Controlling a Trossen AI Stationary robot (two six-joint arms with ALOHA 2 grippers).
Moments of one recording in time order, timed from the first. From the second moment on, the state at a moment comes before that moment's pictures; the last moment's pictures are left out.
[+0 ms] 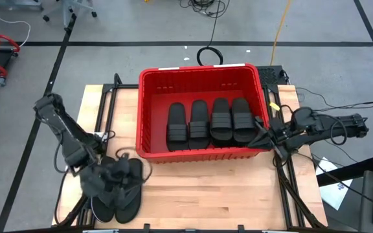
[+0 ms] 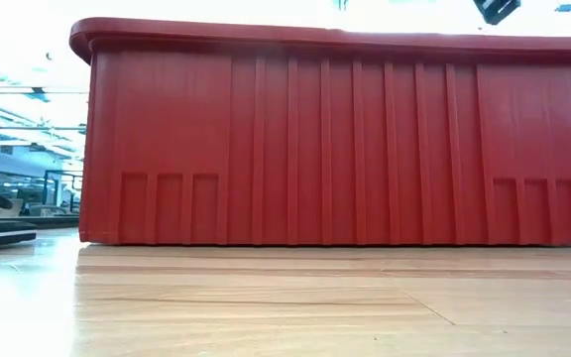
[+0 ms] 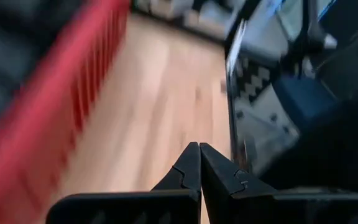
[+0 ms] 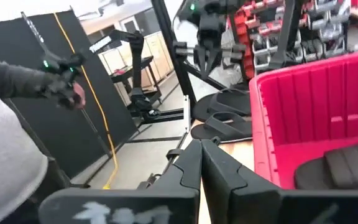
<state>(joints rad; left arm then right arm) -0.87 1.15 0.98 -0.45 -0.63 -0.85 0.14 0.48 0.61 -0.19 -0.26 0.33</state>
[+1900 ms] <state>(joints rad) -0.89 1.16 0.85 -0.71 -0.20 -1.38 0.14 0.47 0.60 -0.18 -0.13 0.36</state>
